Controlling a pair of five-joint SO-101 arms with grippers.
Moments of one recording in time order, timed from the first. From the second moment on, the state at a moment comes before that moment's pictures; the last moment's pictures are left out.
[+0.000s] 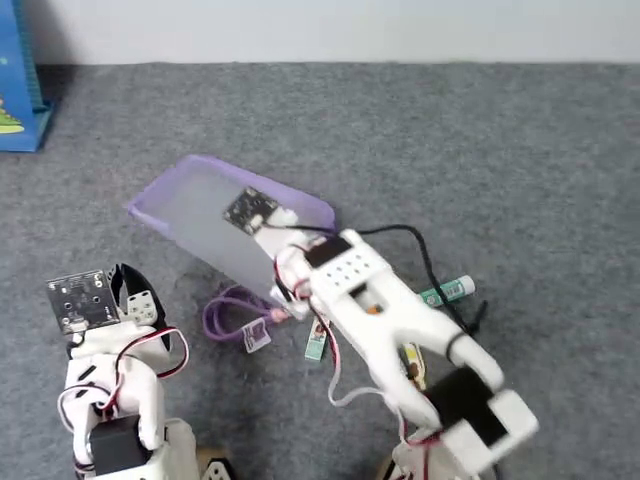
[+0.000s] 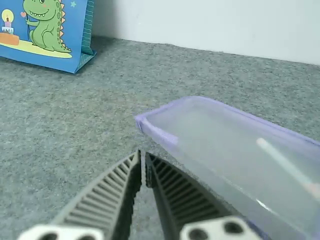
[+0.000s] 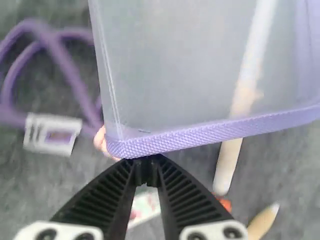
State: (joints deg) left arm -17.8 -103.6 84.0 56.7 6.9; right arm -36.2 2.6 23.3 53.5 16.7
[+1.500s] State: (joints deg) left arm -17.8 -103.6 84.0 56.7 6.8; right arm -39.7 24.5 1.2 64.4 -40.7
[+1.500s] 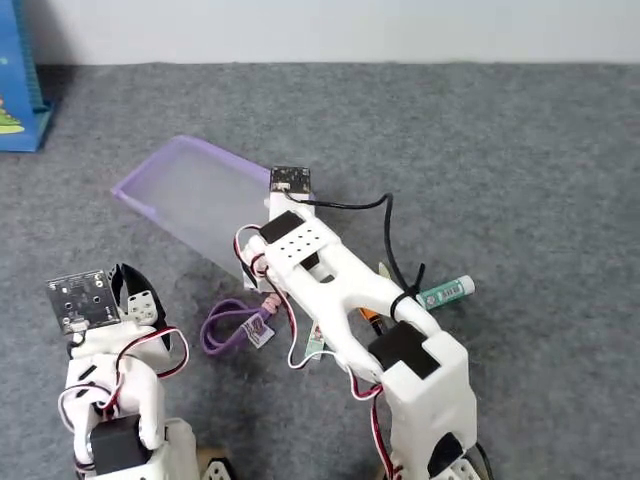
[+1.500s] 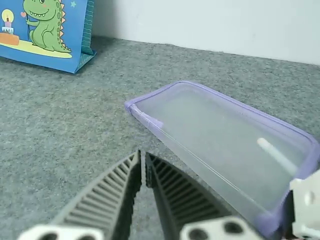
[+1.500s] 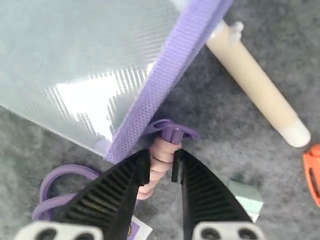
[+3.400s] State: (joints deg) left arm -10.6 -103.6 70.5 68.8 15.5; right arm -40.9 -11.1 -2.2 74.0 0.8
